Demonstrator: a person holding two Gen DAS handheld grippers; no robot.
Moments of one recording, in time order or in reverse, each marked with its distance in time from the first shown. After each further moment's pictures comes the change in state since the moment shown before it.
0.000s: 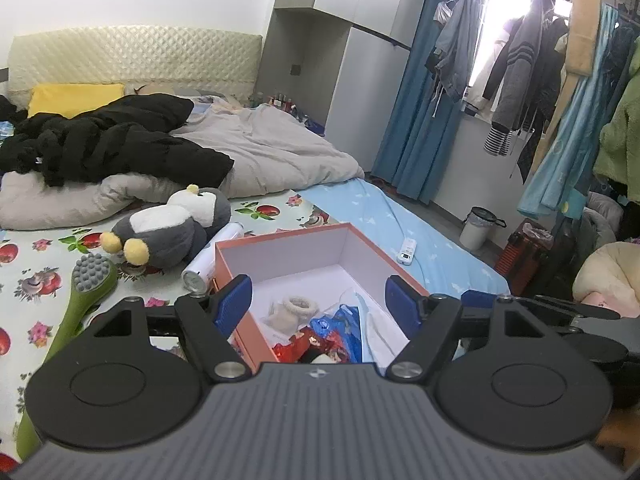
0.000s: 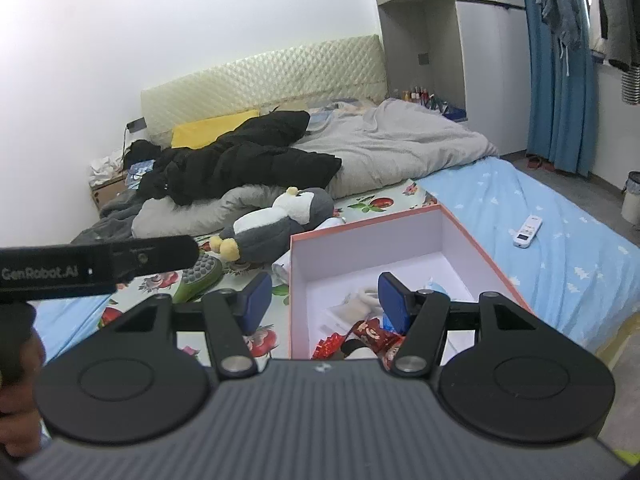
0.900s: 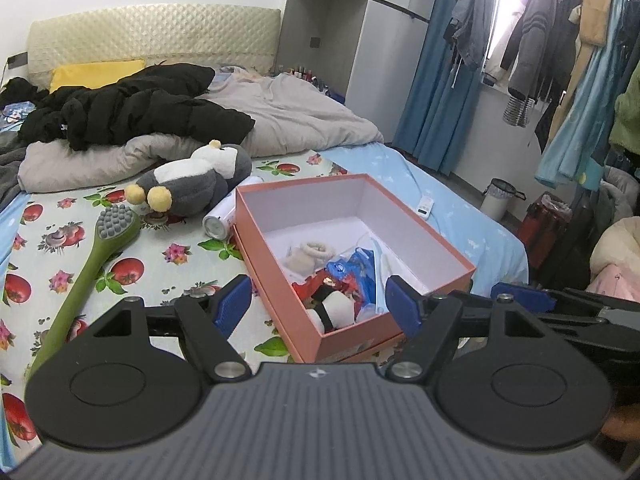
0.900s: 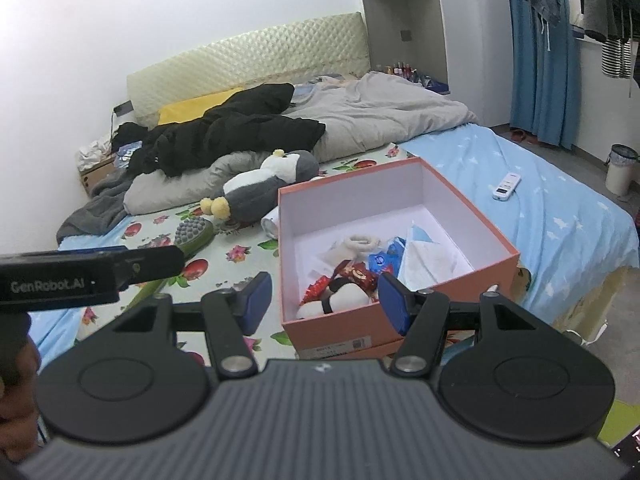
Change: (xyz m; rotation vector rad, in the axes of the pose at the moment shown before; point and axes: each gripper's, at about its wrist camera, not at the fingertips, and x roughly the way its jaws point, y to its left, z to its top) left arm -0.019 -0.008 -0.058 0.002 0.087 0.071; right arm -0.029 0.002 -0.051 0.030 0.065 -0.047
